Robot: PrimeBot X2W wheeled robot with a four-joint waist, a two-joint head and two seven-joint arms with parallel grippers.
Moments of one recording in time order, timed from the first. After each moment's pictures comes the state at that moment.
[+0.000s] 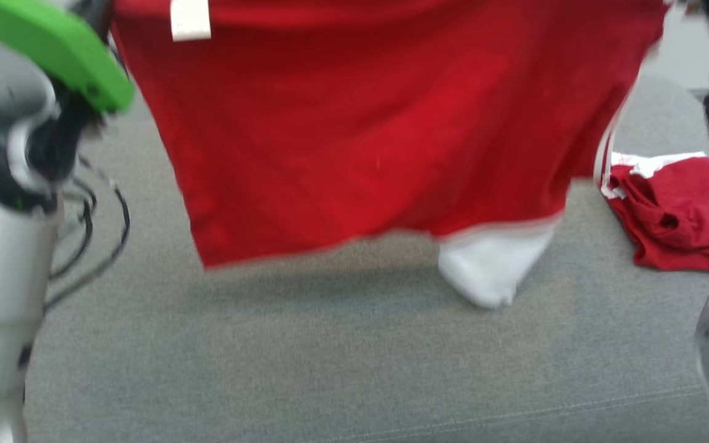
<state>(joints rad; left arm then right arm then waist) -0.84 0.39 -0.32 0.14 -0.82 0.20 0.51 -1.00 -0.18 -0.07 0.30 0.39 0.13 0.32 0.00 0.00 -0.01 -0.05</state>
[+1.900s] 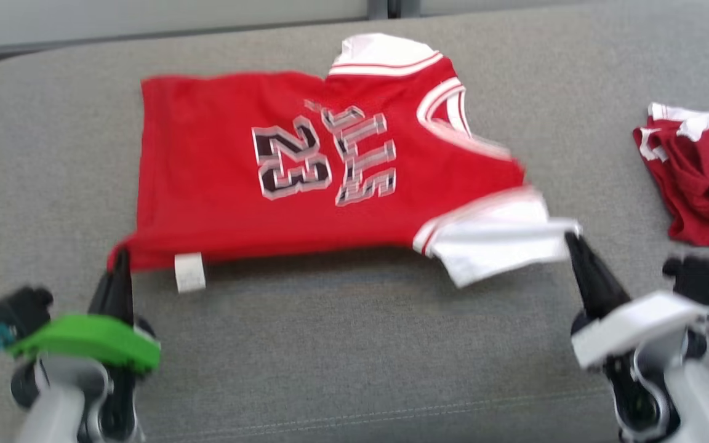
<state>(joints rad) -0.30 0.31 -0.22 0.37 -0.91 -0.01 -0.11 -0.21 -0.23 0.15 0.15 0.74 0.13 -0.05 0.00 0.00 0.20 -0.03</state>
